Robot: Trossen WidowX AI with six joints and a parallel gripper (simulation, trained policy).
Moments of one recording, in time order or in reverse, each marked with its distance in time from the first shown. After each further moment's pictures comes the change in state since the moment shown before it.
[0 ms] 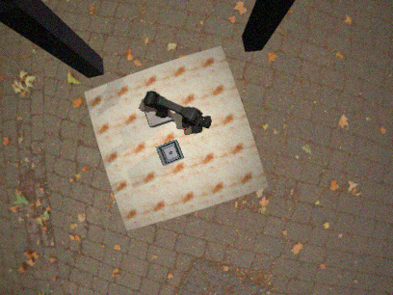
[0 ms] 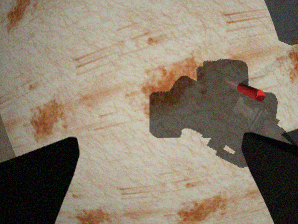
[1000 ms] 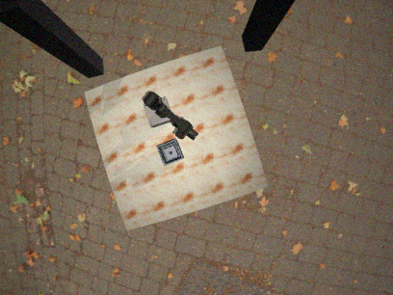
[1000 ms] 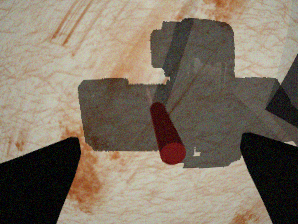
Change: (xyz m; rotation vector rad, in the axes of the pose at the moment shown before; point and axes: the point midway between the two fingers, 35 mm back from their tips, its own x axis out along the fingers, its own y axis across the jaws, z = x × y) arm 0.114 -0.120 0.011 0.680 0.029 -0.246
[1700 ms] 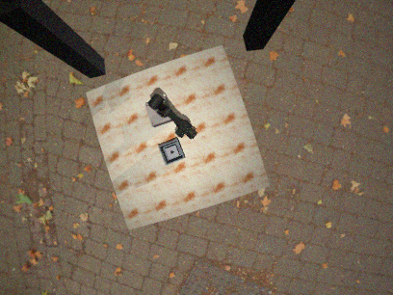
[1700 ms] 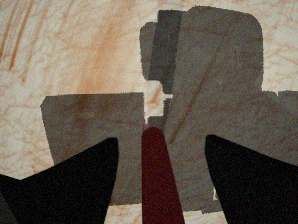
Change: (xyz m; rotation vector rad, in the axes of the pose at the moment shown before) arm 0.062 -0.008 -0.001 0.171 0.023 0.028
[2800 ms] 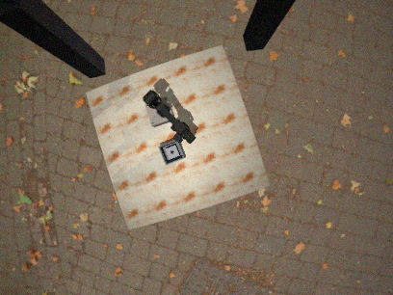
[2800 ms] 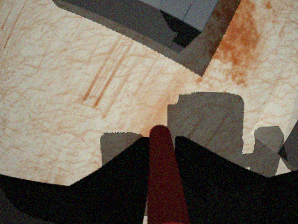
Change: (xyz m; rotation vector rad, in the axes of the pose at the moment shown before) arm -0.071 0.025 0.042 -0.116 -0.131 0.085
